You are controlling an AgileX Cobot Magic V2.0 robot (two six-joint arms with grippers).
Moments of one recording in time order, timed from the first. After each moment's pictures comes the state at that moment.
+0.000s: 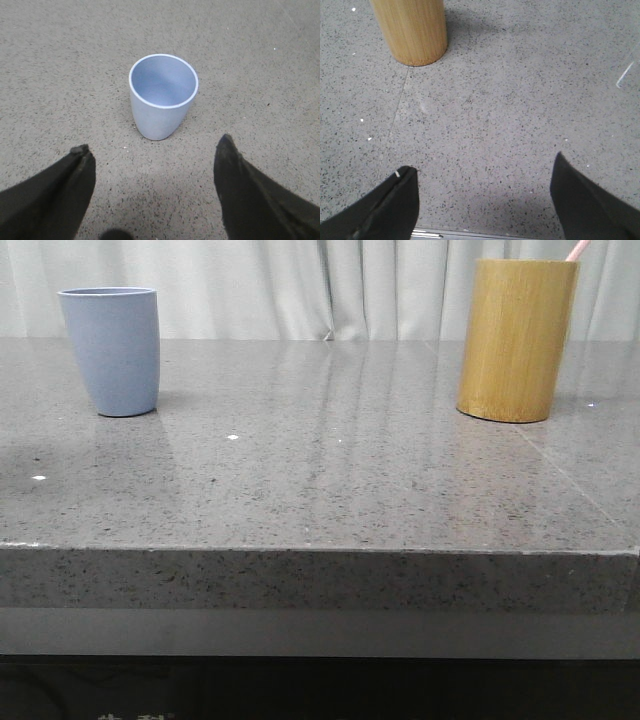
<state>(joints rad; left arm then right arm) -0.19 1.12 -1.16 -0.13 0.74 0.07 -0.01 0.69 -0.72 0.05 0.73 -0.02</state>
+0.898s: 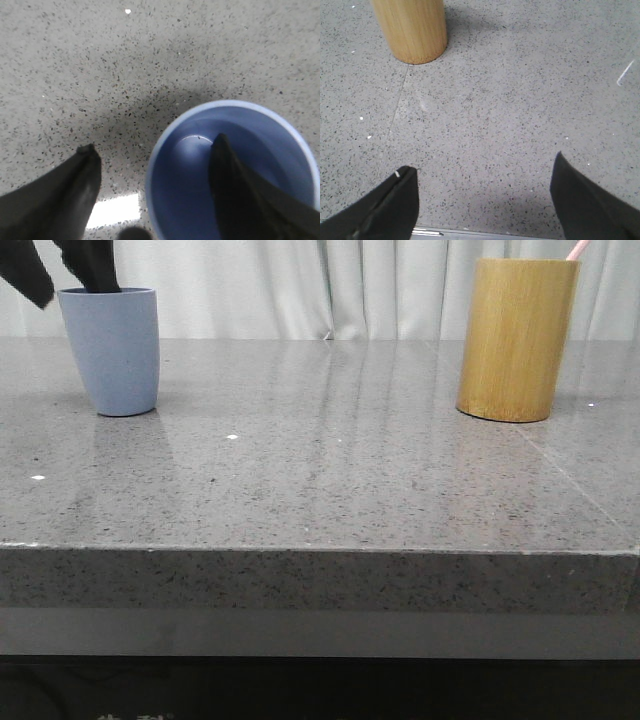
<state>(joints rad) -0.19 1.88 -1.85 -0.03 1.10 0.07 -0.01 0.69 -0.72 0.05 0.74 -0.02</state>
